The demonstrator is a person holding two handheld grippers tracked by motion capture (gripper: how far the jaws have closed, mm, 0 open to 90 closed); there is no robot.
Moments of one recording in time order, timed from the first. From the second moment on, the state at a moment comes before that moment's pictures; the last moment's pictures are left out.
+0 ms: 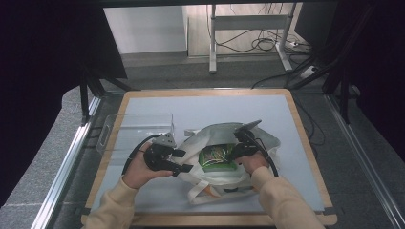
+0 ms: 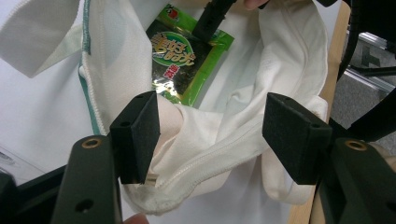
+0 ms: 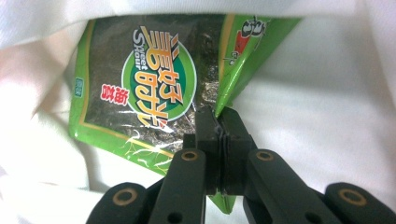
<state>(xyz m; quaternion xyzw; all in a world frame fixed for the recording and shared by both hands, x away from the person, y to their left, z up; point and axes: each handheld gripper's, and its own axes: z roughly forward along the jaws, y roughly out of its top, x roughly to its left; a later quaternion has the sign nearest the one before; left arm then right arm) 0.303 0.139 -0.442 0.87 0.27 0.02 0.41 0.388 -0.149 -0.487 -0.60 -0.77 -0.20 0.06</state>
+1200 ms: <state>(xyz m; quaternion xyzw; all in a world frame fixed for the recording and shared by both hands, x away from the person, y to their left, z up) 0.305 0.144 -0.442 0.87 0.27 0.02 0.41 0.352 -0.195 -0.412 -0.50 -0.81 -0.29 0.00</state>
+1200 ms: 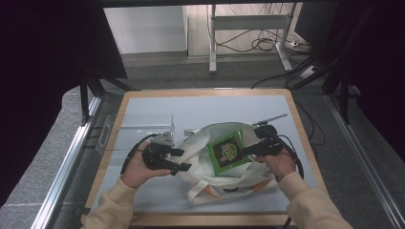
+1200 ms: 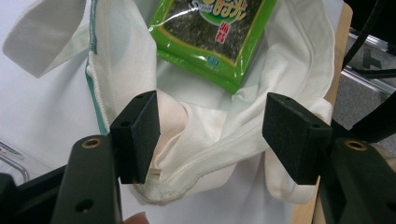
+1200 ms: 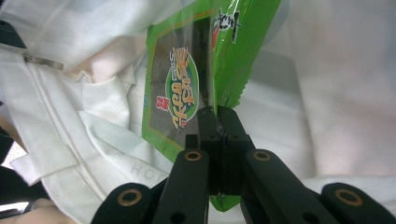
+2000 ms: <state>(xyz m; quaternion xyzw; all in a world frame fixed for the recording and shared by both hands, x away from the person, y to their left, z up) 0.306 0.147 -0.438 0.87 0.28 0.03 0.41 0.342 -0.216 -0.374 -0.44 -0.83 -0.34 -0.02</state>
